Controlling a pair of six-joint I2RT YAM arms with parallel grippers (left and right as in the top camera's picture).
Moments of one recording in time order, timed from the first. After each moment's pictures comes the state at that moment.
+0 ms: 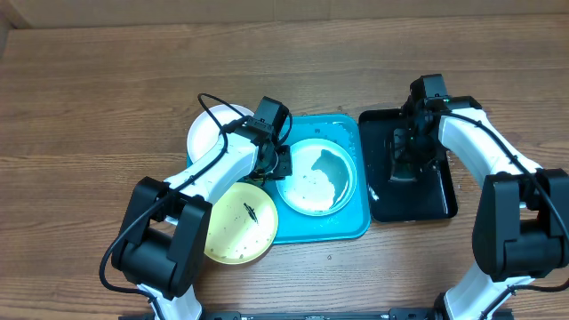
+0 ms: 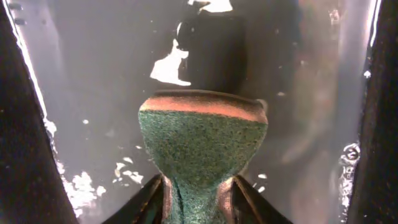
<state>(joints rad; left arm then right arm) -0.44 1.88 1.20 -0.68 0.12 -0.50 0.09 1.88 1.26 -0.85 -0.04 0.13</state>
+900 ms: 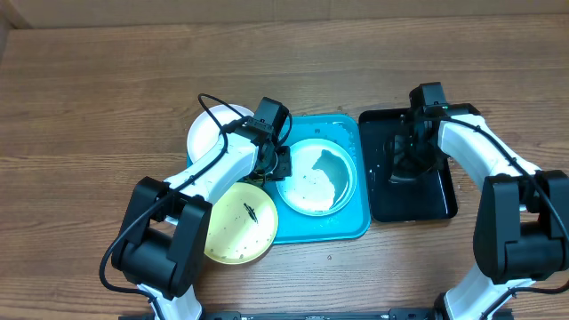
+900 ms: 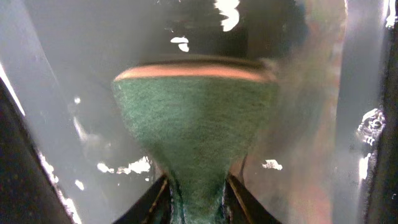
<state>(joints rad) -0.44 1.88 1.20 -0.69 0.12 -0.50 0.09 1.87 1.20 -0.82 -0.04 0.20</state>
